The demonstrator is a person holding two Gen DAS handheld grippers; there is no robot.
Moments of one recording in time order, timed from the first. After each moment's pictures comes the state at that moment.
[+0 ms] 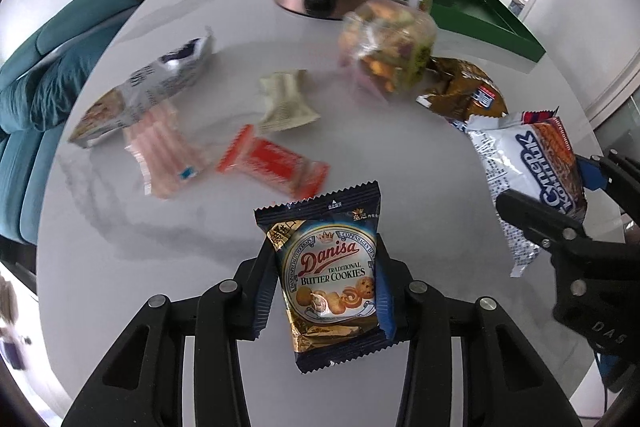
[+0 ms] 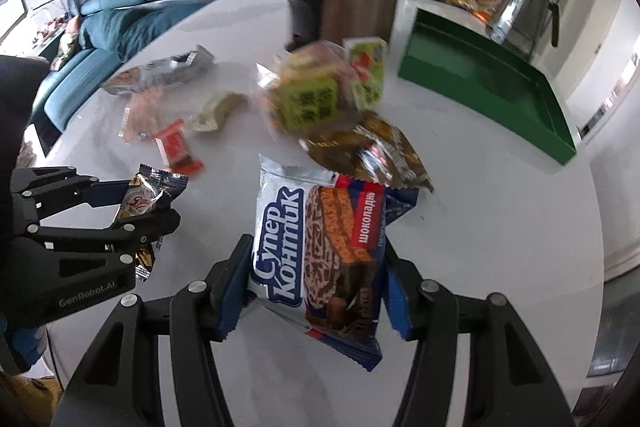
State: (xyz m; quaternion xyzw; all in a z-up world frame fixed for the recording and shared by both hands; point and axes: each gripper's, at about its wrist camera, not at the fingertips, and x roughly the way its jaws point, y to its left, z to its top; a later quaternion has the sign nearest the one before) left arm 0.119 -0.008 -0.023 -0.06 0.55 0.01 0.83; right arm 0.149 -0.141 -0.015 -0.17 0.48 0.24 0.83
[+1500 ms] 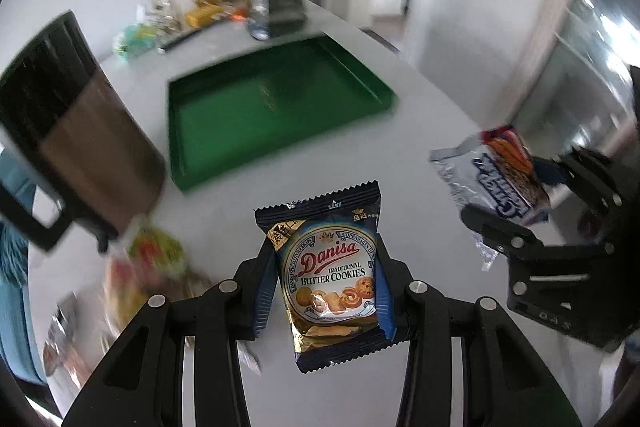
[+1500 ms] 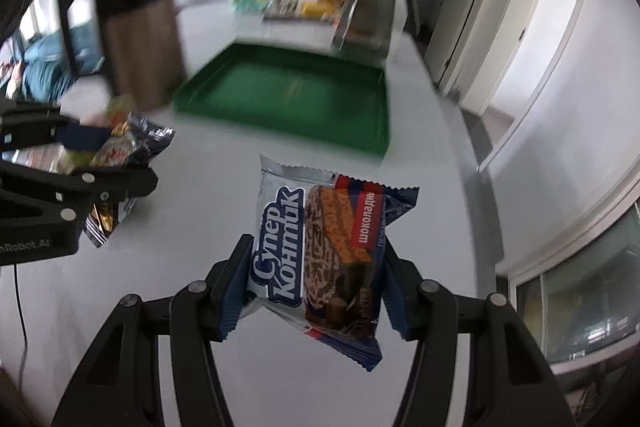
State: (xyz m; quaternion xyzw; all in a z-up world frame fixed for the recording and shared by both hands) left arm 0.270 -0.227 0.067 0.05 0.47 -0.12 0.87; right arm 0.253 -0.358 0.047 -0.15 0.42 0.13 0.89
